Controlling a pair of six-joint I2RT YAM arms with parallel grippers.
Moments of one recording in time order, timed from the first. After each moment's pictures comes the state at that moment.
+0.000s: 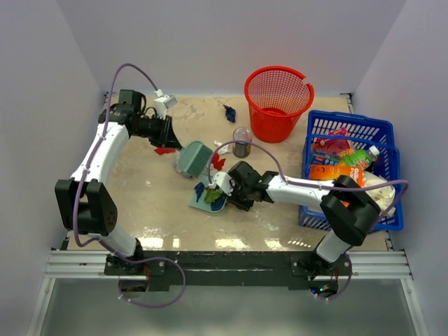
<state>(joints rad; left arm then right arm) -0.06 1.61 1.44 -0.87 0.78 0.20 0.87 1.65 0.95 -0.40 -0.07 -0.35</state>
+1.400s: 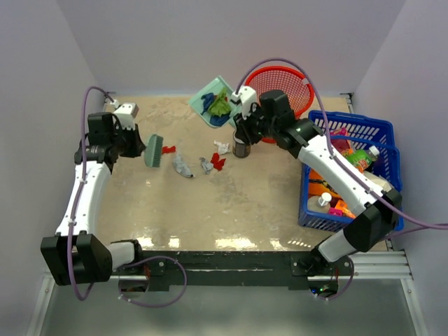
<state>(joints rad) 0.10 1.22 1.13 -0.59 0.29 0.08 0.63 1.51 1.51 -0.58 -0.14 -0.18</state>
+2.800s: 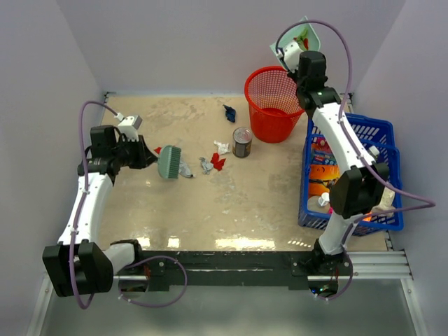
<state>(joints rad) 0.11 1.13 0.95 -0.54 0.53 -0.04 0.23 1.80 1.84 -0.36 0.46 -0.68</state>
